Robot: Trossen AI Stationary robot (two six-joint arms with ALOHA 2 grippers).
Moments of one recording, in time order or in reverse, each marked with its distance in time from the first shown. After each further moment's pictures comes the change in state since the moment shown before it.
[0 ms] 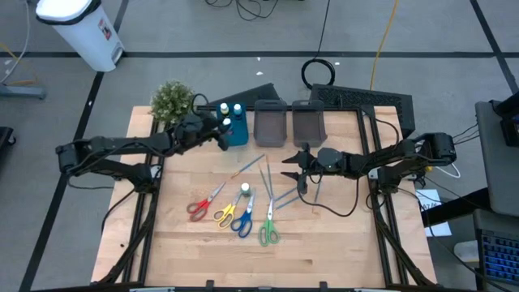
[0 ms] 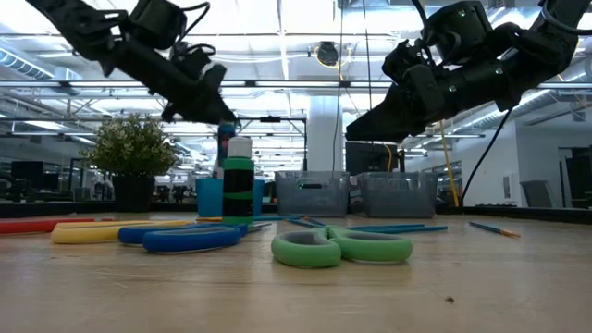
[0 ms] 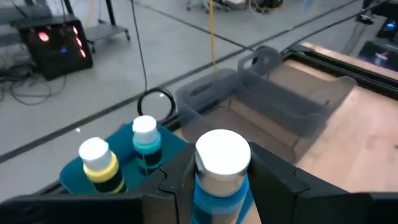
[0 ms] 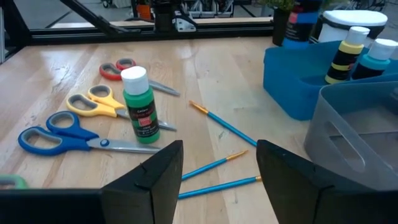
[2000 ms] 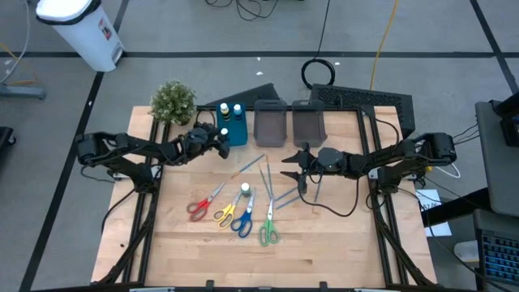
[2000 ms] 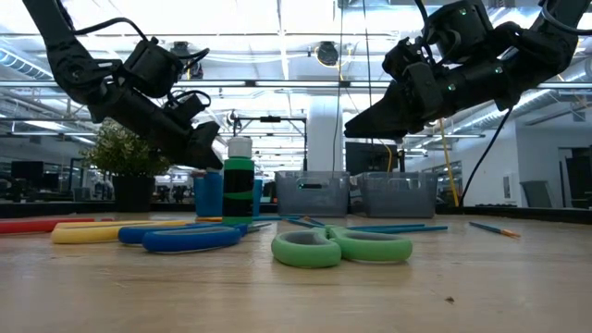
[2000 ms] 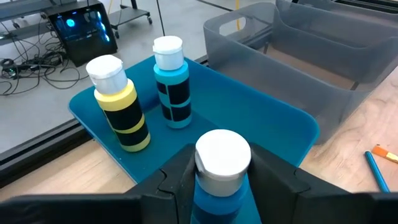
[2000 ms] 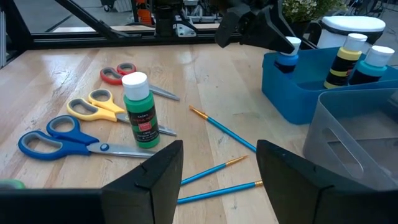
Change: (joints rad) left arm -0.003 0.224 -0.195 0.322 -0.080 0.024; right arm 0.000 0.000 0.000 0.018 0.002 -0.007
